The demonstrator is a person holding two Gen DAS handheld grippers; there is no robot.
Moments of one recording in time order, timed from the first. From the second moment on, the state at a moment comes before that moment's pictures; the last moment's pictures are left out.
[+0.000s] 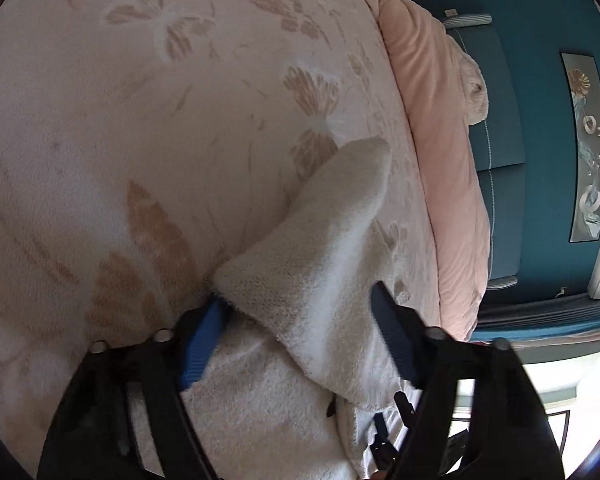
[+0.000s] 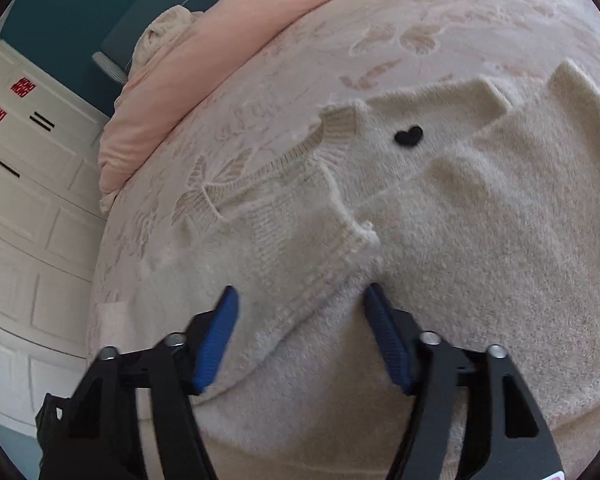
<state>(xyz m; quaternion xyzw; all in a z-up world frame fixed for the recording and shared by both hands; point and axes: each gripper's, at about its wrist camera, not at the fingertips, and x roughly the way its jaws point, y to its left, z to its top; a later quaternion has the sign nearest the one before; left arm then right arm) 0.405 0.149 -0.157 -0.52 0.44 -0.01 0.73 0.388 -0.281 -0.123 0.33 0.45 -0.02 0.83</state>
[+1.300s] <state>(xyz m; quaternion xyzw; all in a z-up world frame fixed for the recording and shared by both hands) 0.388 0.074 -0.179 -0.34 0.37 -0.13 0.86 0.390 -0.214 -0.103 0.14 0.47 0.10 0.87</state>
